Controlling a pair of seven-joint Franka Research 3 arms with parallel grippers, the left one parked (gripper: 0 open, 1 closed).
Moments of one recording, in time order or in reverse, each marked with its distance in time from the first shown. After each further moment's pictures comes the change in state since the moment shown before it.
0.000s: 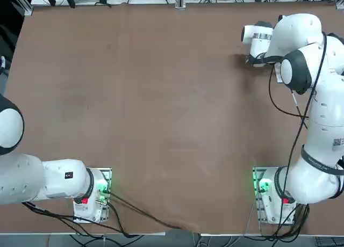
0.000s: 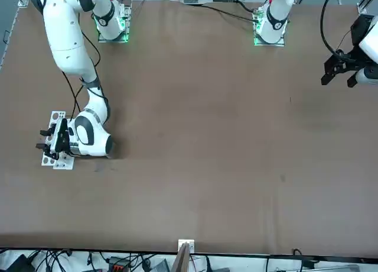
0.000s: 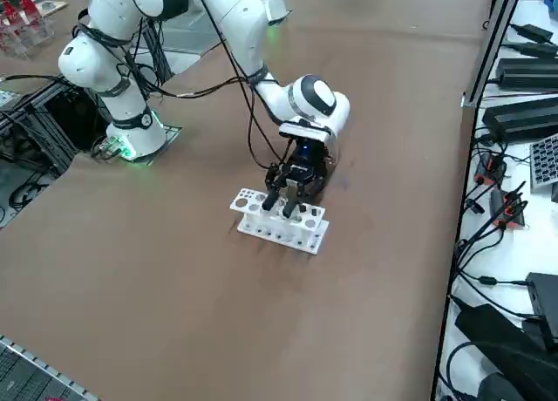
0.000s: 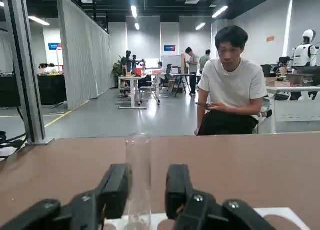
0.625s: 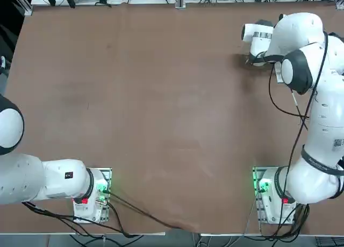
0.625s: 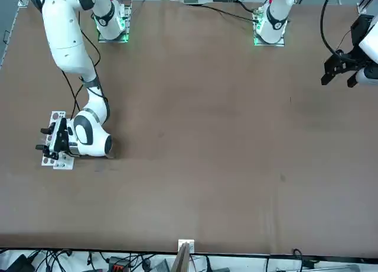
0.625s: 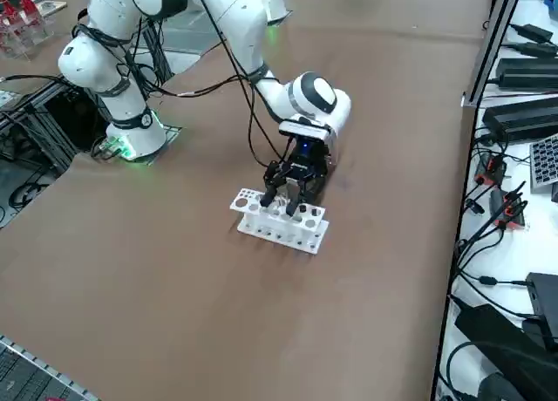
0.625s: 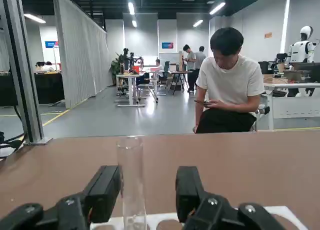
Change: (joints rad) arm 0.000 -0.007 0.000 0.000 0.015 0.002 -0.001
